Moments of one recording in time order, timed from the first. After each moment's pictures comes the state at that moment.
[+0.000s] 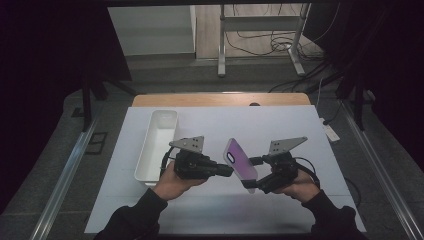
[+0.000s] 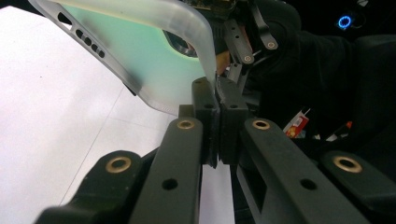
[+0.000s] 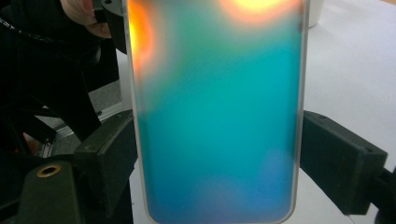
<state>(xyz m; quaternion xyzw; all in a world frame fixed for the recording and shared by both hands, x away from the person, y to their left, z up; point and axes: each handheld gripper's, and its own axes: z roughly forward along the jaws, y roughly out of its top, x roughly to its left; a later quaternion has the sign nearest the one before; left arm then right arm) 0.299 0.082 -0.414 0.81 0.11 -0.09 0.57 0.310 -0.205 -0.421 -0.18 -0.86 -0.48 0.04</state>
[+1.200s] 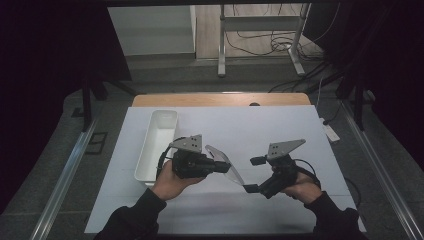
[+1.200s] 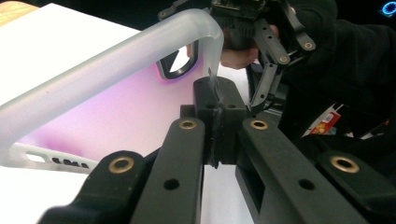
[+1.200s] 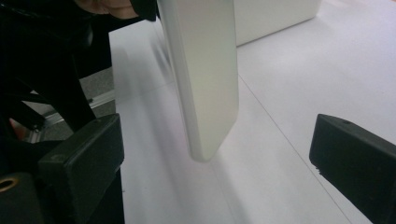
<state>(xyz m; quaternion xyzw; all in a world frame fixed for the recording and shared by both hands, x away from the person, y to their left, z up) 0.296 0.086 -0.409 0.83 0.15 -0.04 0.54 0.307 -0.205 -0.425 -0.17 -0.87 -0.46 0.02</state>
